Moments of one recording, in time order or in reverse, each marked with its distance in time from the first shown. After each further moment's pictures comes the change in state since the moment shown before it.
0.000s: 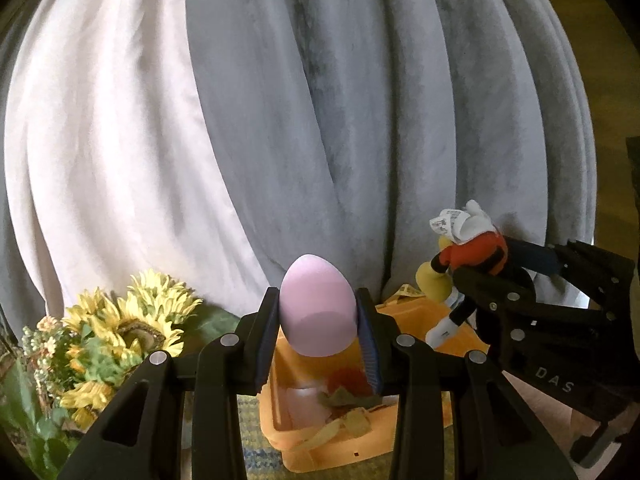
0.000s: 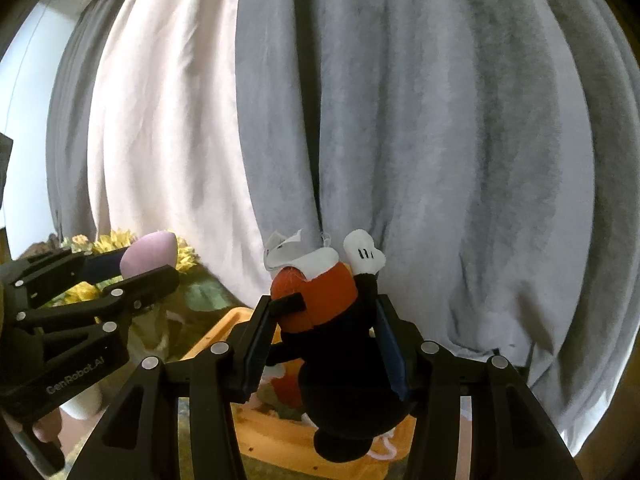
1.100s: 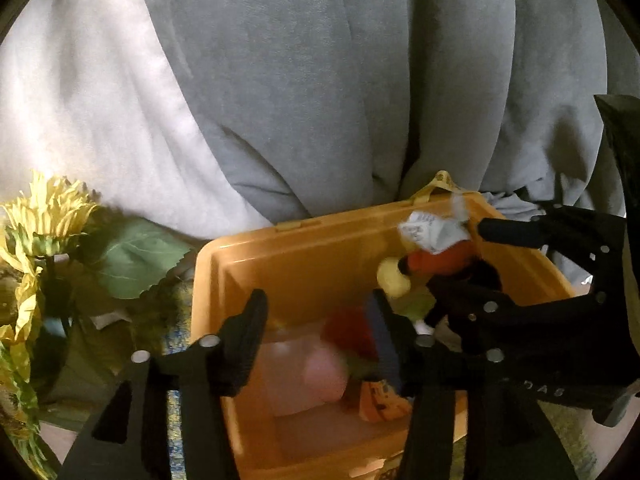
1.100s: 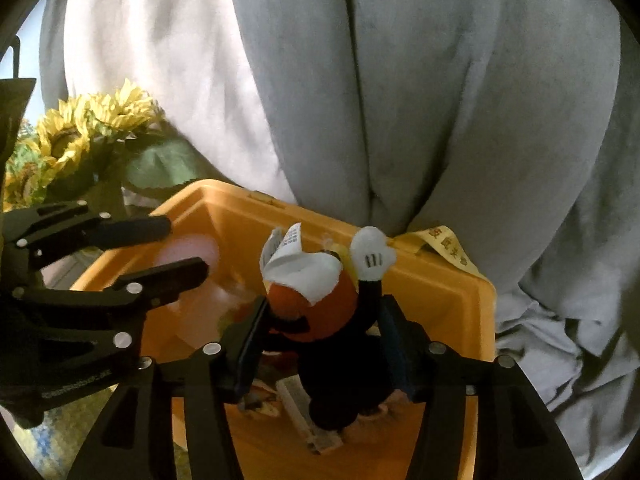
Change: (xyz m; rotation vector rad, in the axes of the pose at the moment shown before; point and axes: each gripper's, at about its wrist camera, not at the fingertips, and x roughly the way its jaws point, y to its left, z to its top) left arm 0.152 0.004 -0.064 0.006 0.341 -0.091; right arm 0.167 -0.008 -0.066 -0.095 0.402 0.105
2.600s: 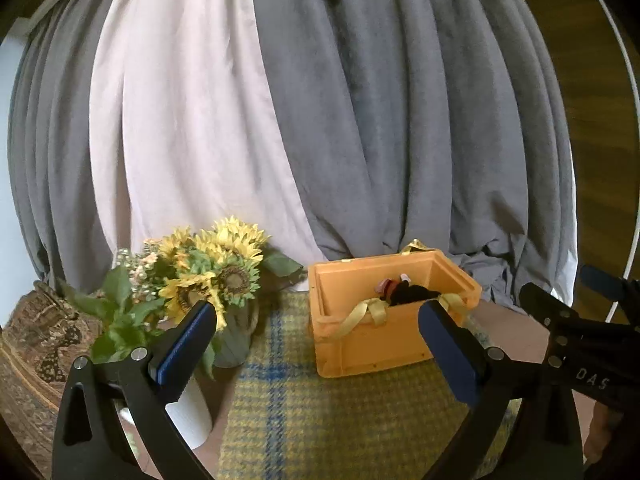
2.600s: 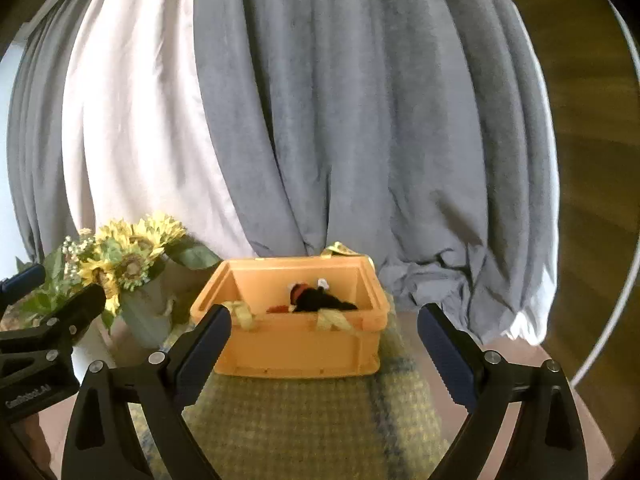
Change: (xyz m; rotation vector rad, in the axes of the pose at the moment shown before) left arm -0.300 -0.015 -0.119 -0.071 -0.349 0.197; right arm -0.278 0.094 -0.117 0.351 -0.347 -0.276
